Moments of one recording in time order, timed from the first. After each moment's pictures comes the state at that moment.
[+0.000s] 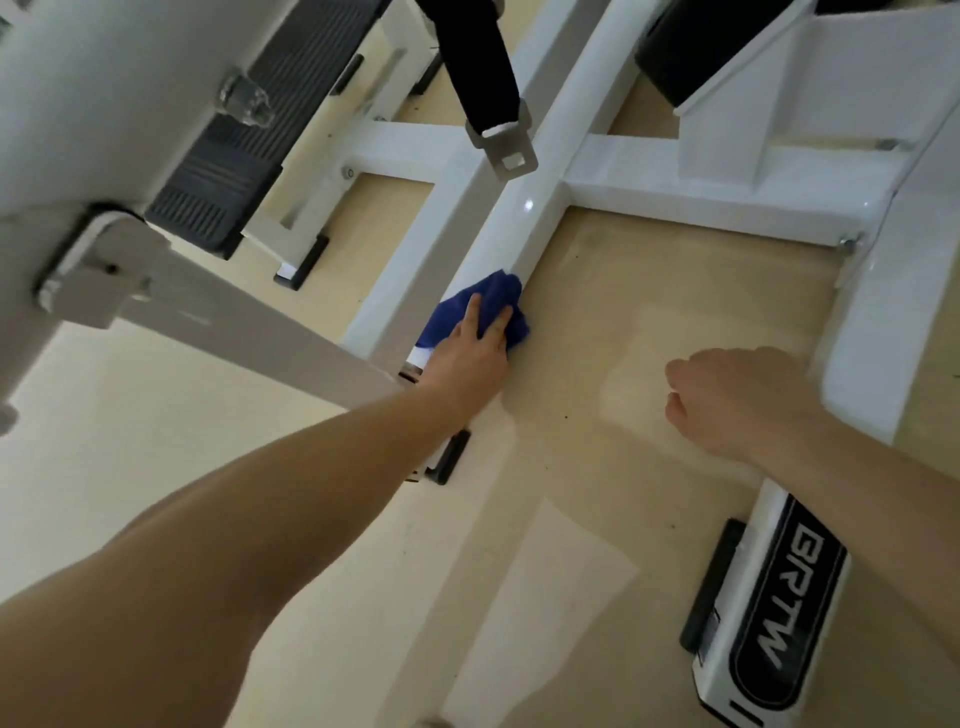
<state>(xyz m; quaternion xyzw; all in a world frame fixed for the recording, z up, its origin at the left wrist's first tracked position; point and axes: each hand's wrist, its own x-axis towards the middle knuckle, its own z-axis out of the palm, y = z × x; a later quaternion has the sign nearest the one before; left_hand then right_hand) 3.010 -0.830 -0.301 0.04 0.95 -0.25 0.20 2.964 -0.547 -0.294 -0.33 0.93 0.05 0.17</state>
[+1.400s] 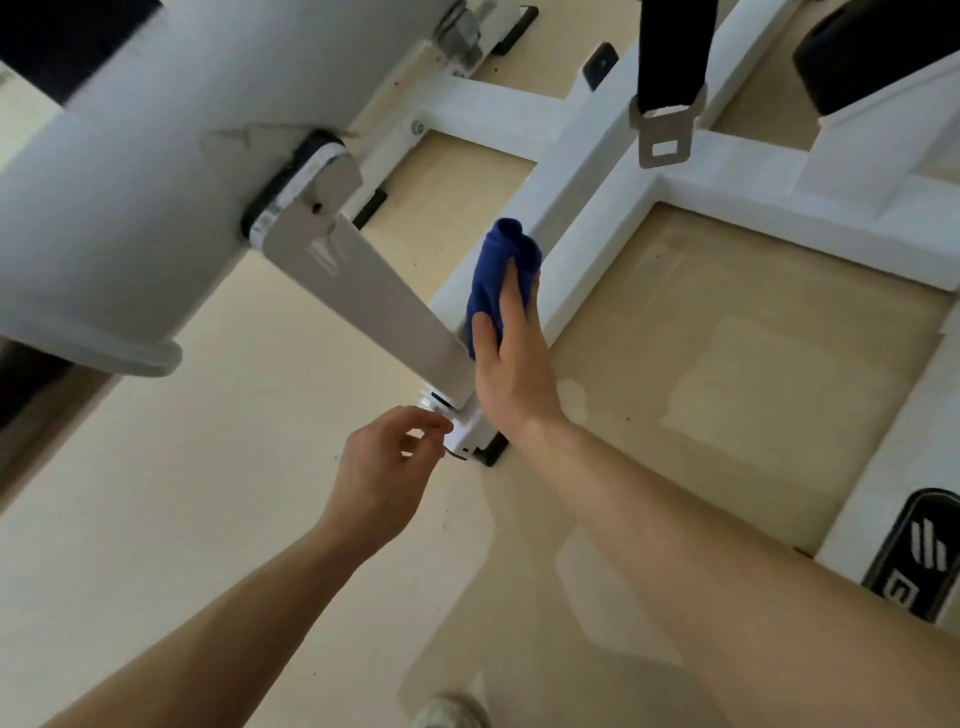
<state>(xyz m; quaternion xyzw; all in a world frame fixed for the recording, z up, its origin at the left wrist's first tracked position) 3.188 -0.852 -0.205 -0.36 0.87 0.33 -0.01 3.045 -0.787 -0.256 -0.22 0.69 -0.67 0.13</state>
